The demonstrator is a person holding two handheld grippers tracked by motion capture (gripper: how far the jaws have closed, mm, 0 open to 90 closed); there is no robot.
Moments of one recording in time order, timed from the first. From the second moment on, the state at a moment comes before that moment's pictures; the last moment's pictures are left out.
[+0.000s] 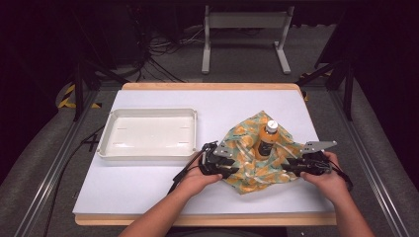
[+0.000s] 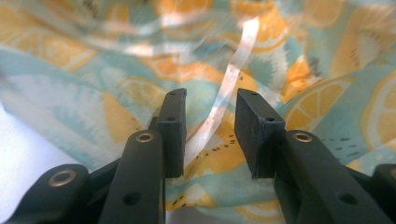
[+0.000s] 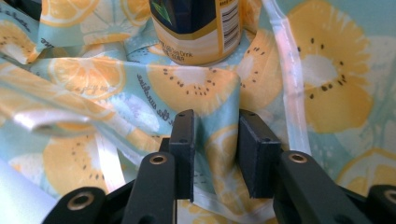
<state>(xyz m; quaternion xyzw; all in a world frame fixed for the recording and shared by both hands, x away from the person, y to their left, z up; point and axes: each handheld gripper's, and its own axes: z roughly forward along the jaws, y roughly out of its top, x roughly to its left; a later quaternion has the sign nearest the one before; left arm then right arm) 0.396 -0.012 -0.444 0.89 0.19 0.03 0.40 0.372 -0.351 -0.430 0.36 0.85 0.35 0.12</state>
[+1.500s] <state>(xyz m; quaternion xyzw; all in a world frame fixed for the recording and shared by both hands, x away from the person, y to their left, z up) 0.413 -0.037 -0.339 0.80 0.16 0.06 0.57 0.358 -0.356 -0.412 0.32 0.82 0.45 0.16</state>
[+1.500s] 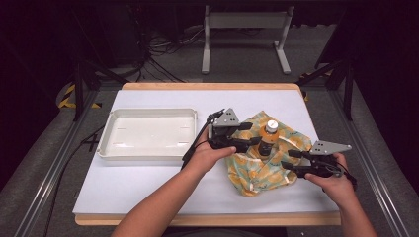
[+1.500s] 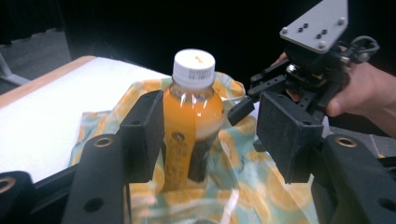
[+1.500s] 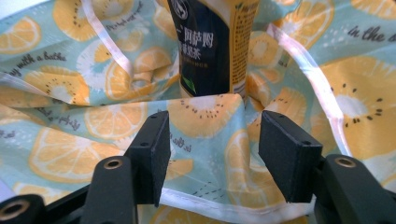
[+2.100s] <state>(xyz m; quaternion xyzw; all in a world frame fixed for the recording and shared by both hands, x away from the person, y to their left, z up) 0.439 -0.068 -0.345 0.80 0.18 0.04 0.58 0.353 -0.361 -0.402 0.31 0.79 0.49 0.16</state>
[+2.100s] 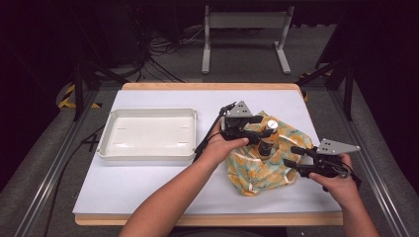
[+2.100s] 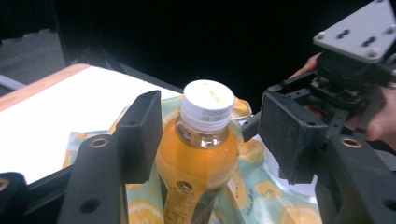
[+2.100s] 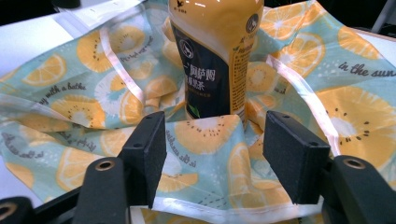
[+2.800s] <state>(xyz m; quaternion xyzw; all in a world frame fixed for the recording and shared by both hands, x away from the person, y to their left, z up) 0.450 -0.092 -0.358 0.80 0.15 0.04 0.58 0.353 -0.363 -0.402 0.32 0.79 0.50 0.16</state>
